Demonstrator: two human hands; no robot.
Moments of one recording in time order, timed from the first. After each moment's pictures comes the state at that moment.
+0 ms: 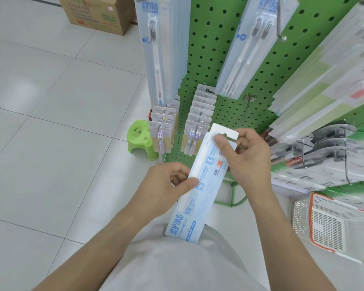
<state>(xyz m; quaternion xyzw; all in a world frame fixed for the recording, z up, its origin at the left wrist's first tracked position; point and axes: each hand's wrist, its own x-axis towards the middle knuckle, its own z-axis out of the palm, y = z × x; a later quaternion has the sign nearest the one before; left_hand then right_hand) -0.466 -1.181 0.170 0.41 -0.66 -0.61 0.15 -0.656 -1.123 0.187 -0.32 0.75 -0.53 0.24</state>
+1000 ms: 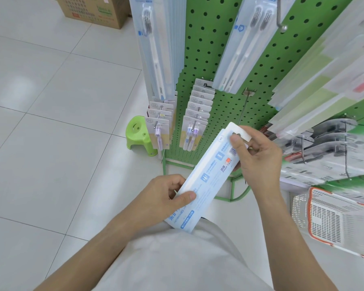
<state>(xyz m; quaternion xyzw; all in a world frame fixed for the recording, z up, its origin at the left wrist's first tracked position) -0.450 -1.171 0.151 0.37 -0.66 -0.66 0.03 -0.671 -1.108 0.181 -0.27 0.73 -0.58 0.25</state>
